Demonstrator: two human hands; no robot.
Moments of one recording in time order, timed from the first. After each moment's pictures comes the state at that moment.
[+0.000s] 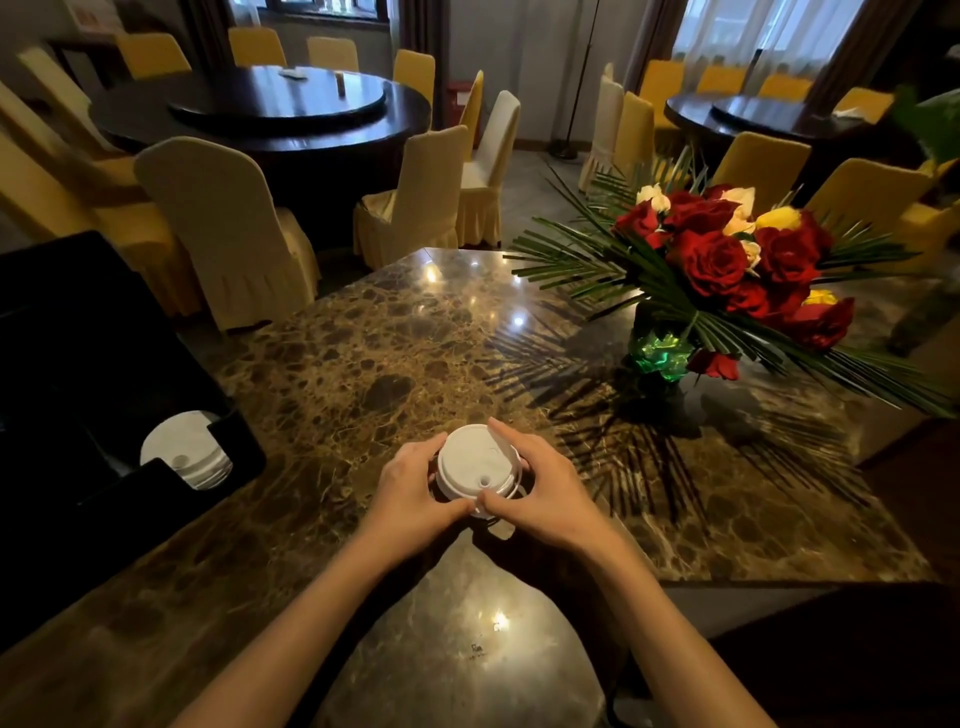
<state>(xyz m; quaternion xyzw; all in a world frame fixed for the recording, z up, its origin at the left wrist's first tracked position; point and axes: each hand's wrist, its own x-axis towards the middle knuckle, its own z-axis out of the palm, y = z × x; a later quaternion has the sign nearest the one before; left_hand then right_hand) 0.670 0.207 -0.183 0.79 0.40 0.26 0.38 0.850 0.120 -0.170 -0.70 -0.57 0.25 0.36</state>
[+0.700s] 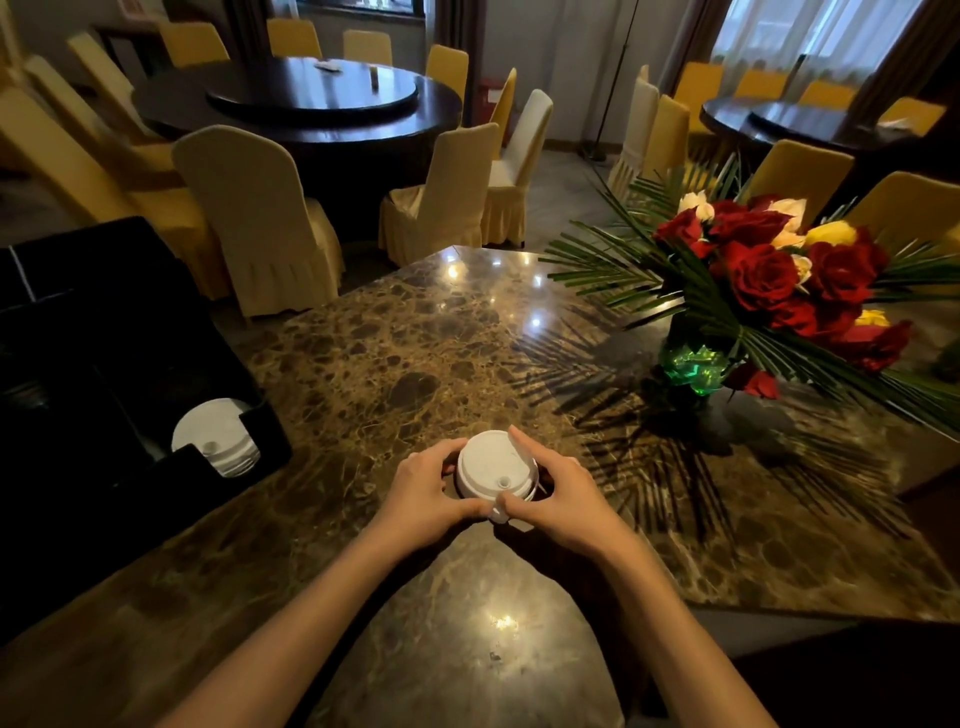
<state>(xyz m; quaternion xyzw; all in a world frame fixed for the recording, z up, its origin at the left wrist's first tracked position) 0.663 0.217 -0.180 0.78 0.42 0.21 0.42 0.854 0.133 -0.184 -0.71 -0.55 0.31 0.32</state>
